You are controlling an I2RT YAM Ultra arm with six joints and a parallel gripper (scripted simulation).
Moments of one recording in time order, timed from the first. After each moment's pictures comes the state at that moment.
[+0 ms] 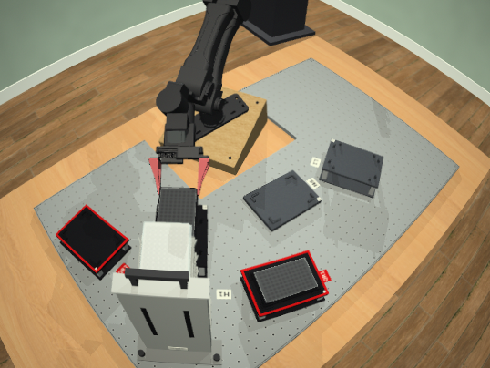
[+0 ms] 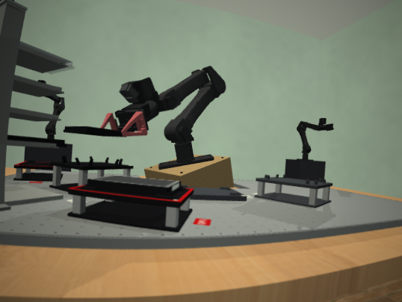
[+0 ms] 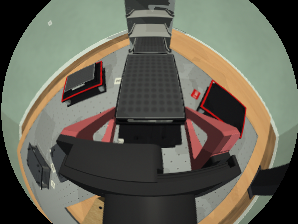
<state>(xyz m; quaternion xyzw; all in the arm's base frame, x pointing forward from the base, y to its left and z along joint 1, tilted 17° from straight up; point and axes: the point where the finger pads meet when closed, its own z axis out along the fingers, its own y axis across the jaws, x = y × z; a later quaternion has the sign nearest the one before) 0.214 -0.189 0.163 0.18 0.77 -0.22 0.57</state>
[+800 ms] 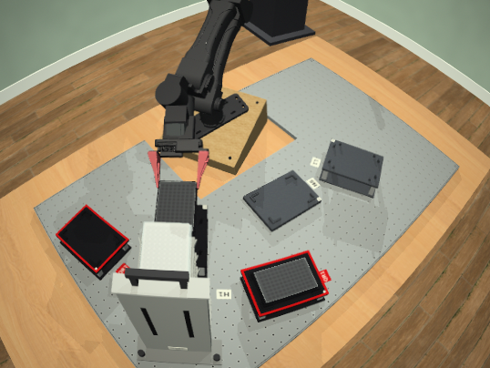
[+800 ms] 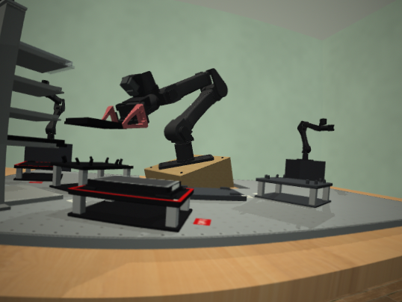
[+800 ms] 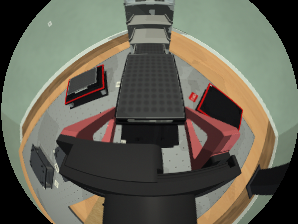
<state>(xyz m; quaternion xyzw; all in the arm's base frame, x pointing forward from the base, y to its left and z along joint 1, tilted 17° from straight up) 0.210 -0.184 0.182 0.18 0.77 -0.21 0.57</state>
